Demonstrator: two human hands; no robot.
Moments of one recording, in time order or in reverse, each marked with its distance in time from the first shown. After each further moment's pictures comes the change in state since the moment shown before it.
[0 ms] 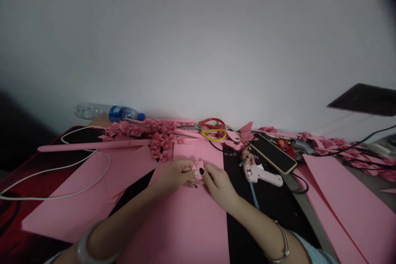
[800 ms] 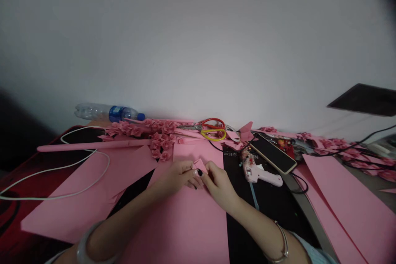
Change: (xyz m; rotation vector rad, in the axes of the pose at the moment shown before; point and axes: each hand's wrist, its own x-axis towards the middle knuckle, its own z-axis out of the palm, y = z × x) left_hand 0.005 -0.008 -0.003 0.115 -0.117 0.080; right_hand 0.000 0.002 0.000 0.151 -0.003 0.088
